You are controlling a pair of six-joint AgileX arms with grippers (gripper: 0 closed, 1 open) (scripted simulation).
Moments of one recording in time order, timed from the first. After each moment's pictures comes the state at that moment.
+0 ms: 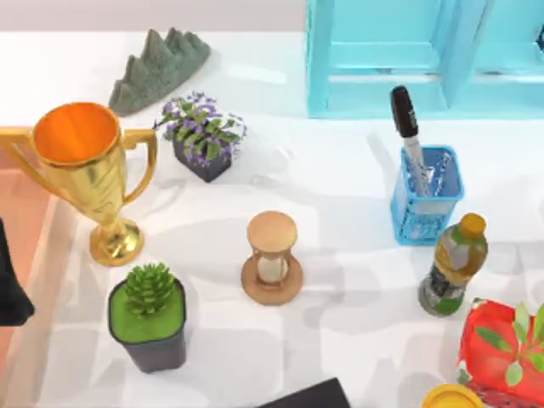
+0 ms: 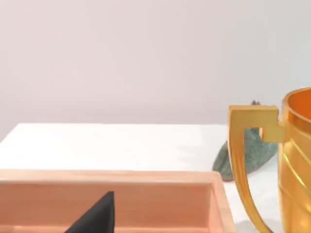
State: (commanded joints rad) left arm 0.00 0.00 0.00 0.00 0.00 0.00; right arm 0.00 0.00 0.00 0.00 0.00 0.00
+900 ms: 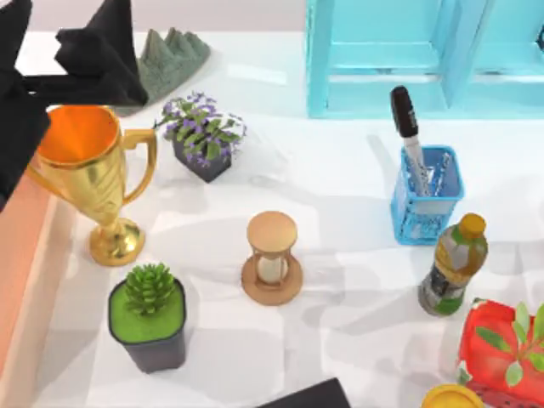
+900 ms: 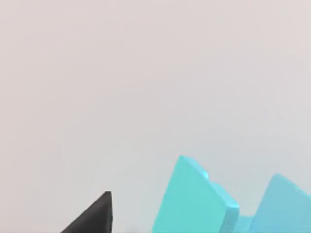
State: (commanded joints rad) left arm -0.44 0.93 0.54 0.56 -0.11 -0.29; right arm 0.00 0.00 0.00 0.00 0.00 0.00
